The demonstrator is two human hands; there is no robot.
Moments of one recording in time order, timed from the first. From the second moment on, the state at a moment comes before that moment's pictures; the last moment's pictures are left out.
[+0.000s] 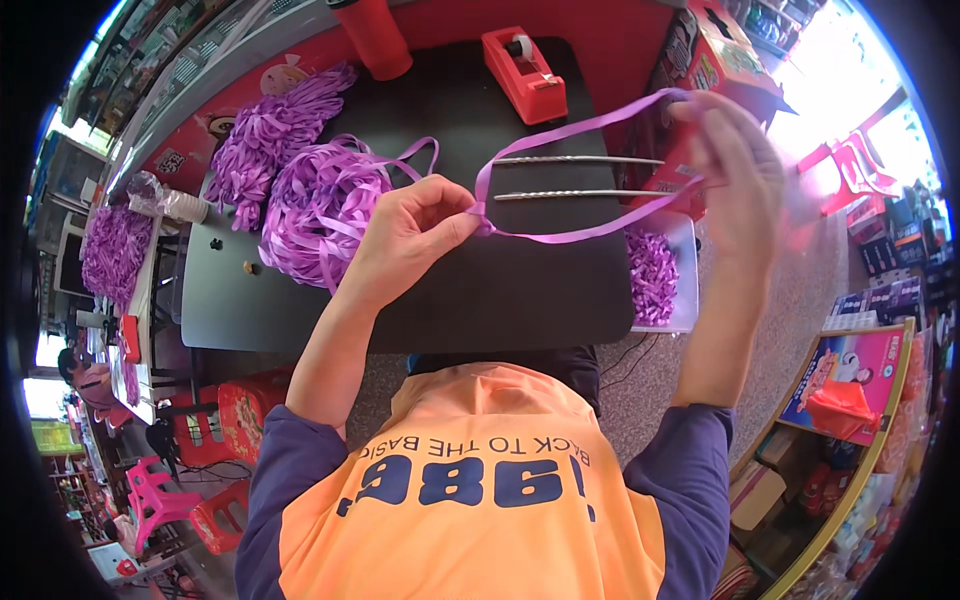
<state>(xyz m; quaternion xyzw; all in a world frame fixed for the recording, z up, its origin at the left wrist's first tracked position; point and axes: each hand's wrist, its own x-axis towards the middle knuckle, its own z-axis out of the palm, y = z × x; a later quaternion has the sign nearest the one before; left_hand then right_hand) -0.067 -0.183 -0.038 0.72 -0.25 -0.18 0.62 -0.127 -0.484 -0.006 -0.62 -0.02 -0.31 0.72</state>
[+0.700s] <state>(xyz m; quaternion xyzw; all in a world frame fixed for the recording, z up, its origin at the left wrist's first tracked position) -0.058 -0.128 -0.050 0.54 -0.14 -0.13 0.82 -0.076 -0.334 -0.020 -0.78 -0.10 0.03 0.61</state>
